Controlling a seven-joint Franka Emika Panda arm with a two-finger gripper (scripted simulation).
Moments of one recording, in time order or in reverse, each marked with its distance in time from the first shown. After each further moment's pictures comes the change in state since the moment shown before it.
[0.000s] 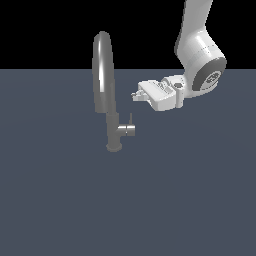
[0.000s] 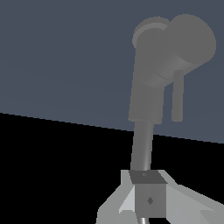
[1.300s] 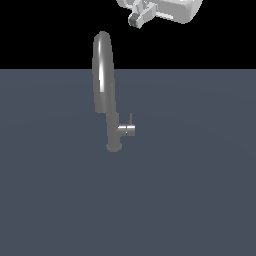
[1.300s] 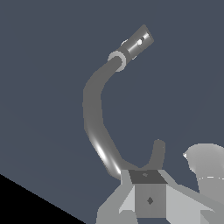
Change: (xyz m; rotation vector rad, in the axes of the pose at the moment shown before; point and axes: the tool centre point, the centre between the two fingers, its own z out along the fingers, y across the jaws) arm -0.198 0.063 -0.008 -0.488 0.522 -0.501
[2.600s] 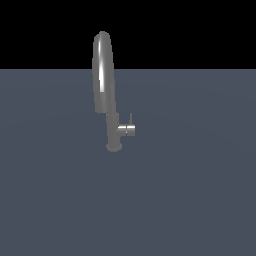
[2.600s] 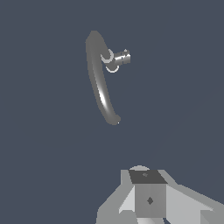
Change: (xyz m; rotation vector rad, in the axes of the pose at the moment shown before) arm -0.161 0.042 -0.014 -0.376 0.405 -0.396
